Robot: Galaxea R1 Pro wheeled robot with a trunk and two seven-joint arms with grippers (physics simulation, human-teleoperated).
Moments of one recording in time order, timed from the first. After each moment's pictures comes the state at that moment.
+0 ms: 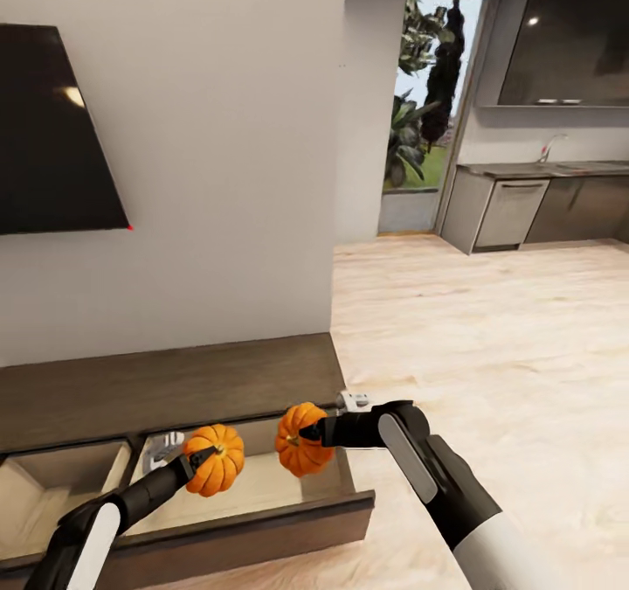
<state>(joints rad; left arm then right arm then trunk) -0.25 0.06 0.30 -1.16 0.47 0.66 -0.34 -0.59 0.02 0.40 -1.15 -0.60 0.95 0.06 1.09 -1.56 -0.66</state>
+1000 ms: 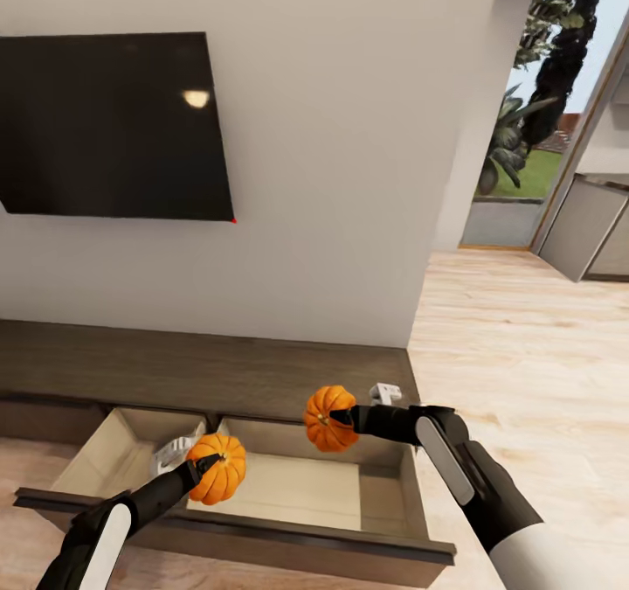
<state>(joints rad) -0.26 0.04 0.28 -1.13 0.45 0.65 -0.28 -0.55 -0.08 0.29 -1.16 -0.60 0.81 0.19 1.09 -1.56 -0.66</state>
